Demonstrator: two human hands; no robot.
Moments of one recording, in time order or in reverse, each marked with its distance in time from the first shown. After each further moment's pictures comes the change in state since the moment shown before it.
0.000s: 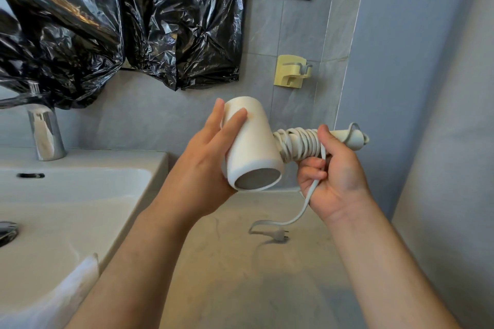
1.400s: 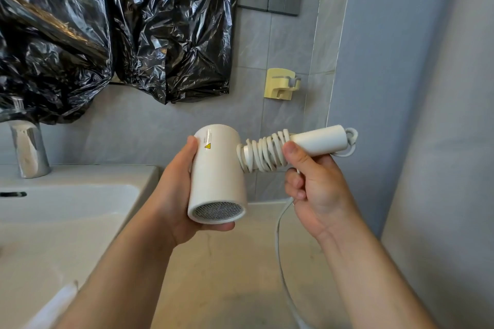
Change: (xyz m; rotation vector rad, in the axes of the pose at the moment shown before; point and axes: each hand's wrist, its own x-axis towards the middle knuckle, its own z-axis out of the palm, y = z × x) left_hand 0.008 0.021 -0.013 -1.329 -0.143 -0.980; right_hand -0.014 0.006 0.009 -0.300 -0.143 -0.258
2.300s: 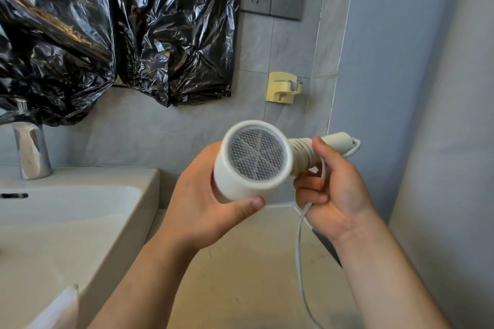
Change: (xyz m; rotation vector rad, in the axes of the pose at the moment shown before) left_hand 0.000 -0.019 0.004 0.737 -0.033 1.018; right_hand 0.009 -0.014 -0.013 0.167 0.042 0.269
